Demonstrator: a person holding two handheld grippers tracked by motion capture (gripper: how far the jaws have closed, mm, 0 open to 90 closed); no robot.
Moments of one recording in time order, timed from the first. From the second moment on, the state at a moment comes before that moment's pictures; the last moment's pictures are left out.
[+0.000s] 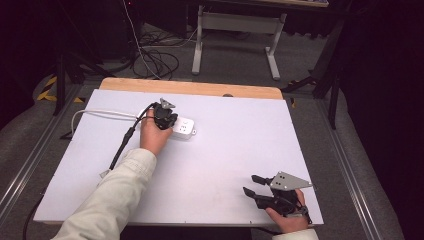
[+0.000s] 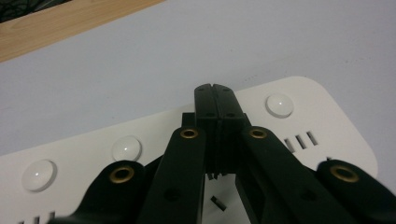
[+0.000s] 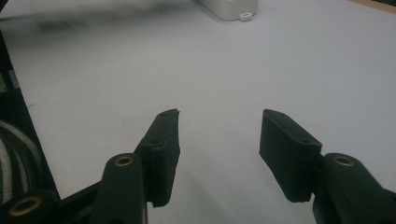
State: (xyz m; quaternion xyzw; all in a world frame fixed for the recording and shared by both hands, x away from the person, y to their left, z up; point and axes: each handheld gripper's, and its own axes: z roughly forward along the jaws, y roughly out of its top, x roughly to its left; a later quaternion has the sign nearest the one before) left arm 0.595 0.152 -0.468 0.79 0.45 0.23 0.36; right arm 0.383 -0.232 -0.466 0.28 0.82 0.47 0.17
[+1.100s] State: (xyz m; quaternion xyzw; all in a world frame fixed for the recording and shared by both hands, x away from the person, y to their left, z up) left arm 0.557 0.165 -0.415 0.78 0.40 0.21 0.43; right arm 0.382 -0.233 -0.466 0.28 0.82 0.47 0.17
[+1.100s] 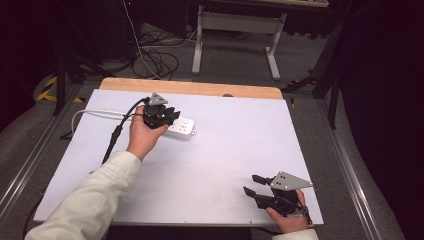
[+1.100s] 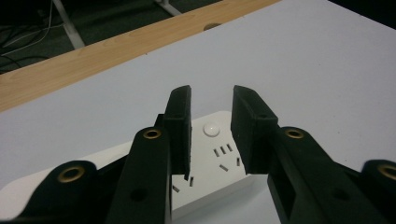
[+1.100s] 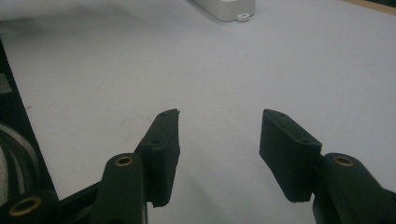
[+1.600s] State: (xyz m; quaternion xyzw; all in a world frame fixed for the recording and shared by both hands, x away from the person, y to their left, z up) left arm 0.540 0.167 -0.399 0.78 0.38 0.21 0.44; right arm 0.383 -0.233 -0.466 0.28 0.82 0.47 0.17
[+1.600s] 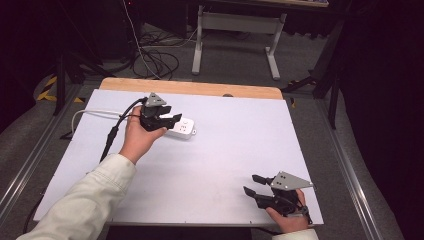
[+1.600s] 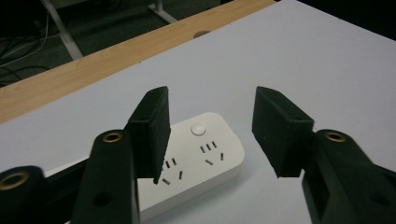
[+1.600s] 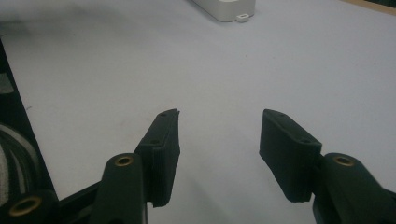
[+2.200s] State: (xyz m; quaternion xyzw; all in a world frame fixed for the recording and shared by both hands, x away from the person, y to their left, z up) left arm 0.467 0.192 -0.365 0.78 0.34 0.22 0.48; right arm 0.383 -0.232 -0.466 0.28 0.82 0.47 0.17
